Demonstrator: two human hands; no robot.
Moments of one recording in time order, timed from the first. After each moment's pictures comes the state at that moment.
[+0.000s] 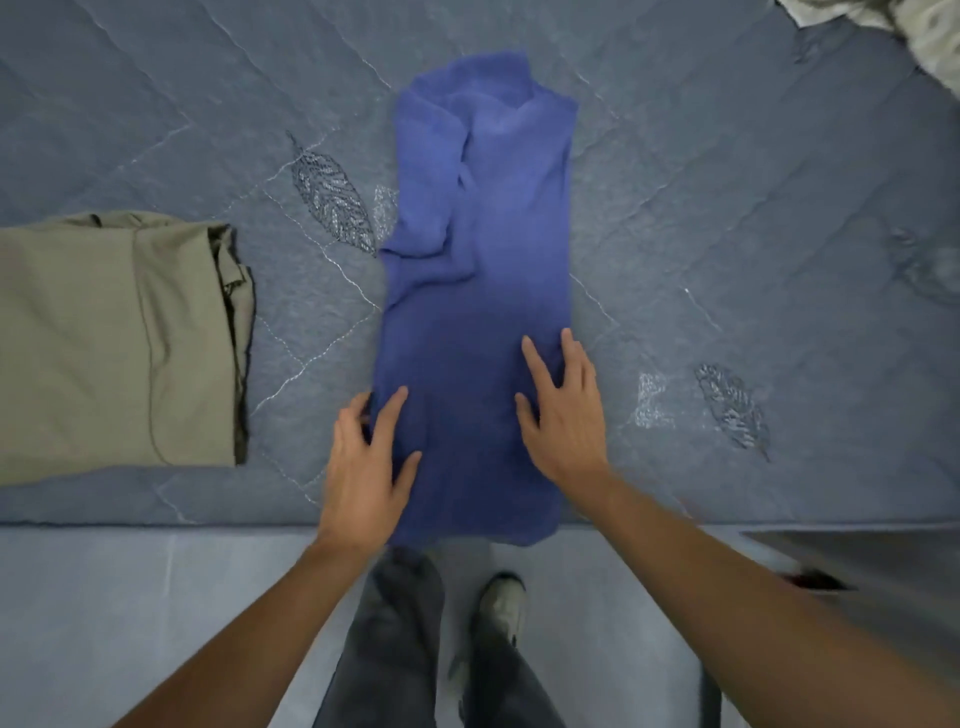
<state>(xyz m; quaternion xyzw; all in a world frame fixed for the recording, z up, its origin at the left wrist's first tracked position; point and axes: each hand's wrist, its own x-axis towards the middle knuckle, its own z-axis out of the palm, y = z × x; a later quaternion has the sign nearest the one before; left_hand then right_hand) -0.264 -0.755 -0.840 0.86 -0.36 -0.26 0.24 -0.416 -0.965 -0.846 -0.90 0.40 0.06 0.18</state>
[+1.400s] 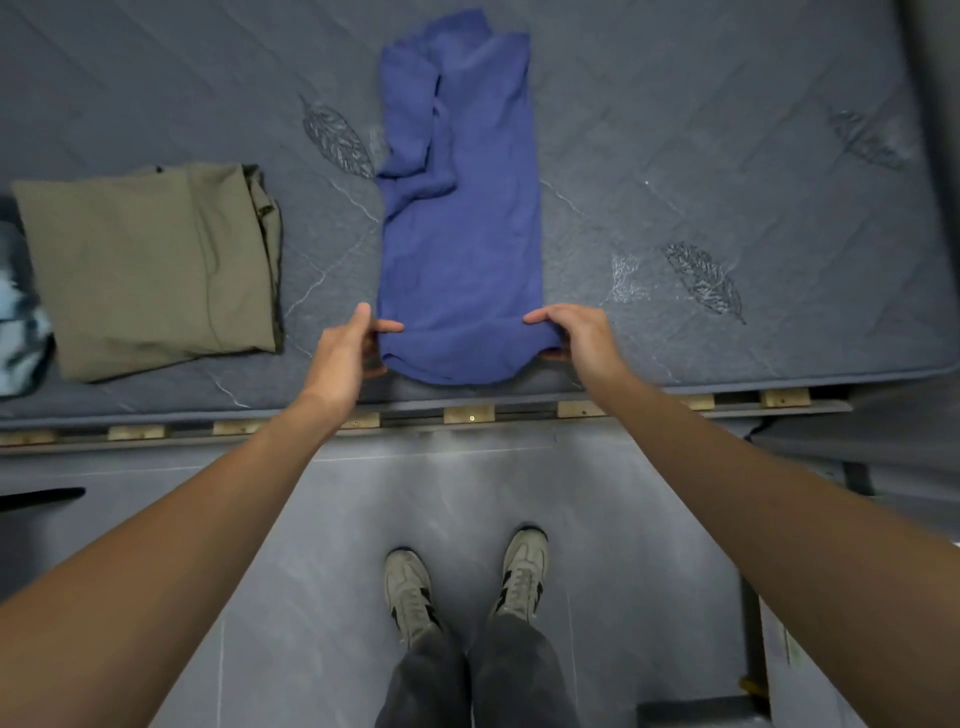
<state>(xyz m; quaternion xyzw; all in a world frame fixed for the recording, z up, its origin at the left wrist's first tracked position) -0.271 -0.727 -0.762 0.75 -0.06 -0.45 0.49 -0.481 -0.910 -0.773 -0.51 0.53 -0.13 0.67</state>
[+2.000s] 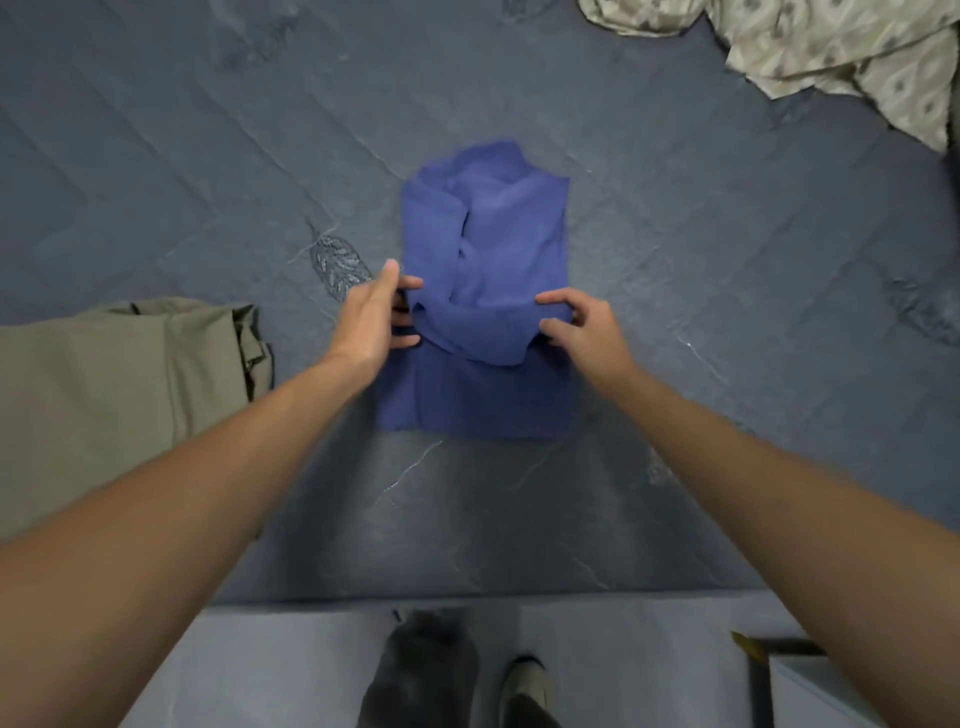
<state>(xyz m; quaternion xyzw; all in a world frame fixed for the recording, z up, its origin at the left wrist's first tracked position) -0.116 -0.942 -0.781 0.72 -0.07 -0.44 0.53 -0.320 -1.098 -0.803 -0.68 0.48 -0.10 0.54</state>
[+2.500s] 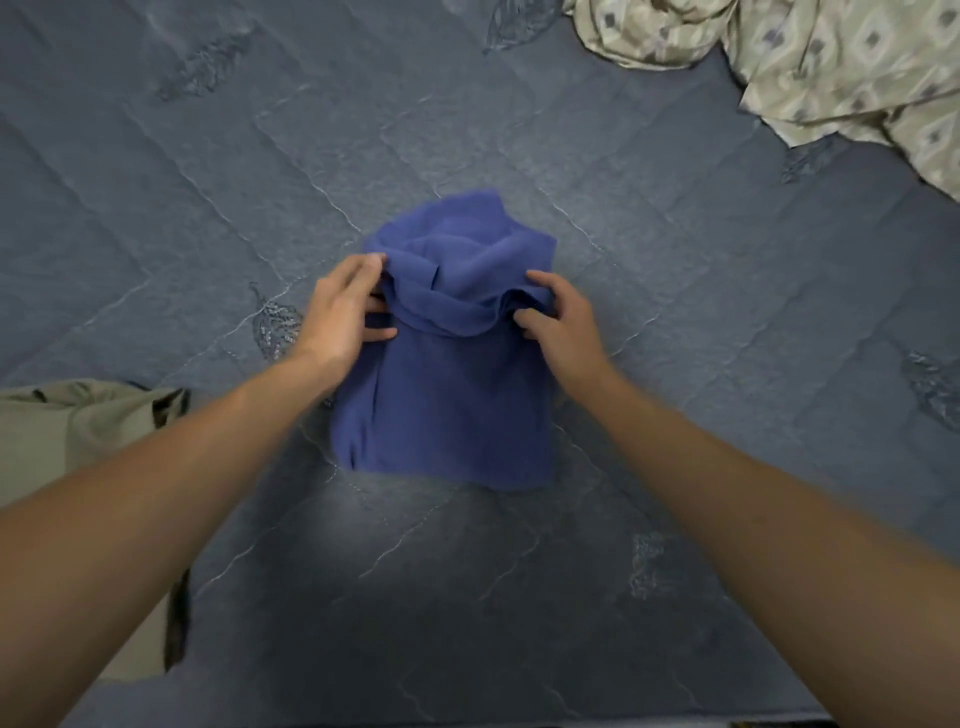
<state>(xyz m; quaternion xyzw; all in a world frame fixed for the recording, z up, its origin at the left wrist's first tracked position) -0.053 -1.042 -0.808 0.73 -0.09 -0.41 0.55 -0.250 -1.194 -0.823 -0.64 0.48 -0.12 0.59</state>
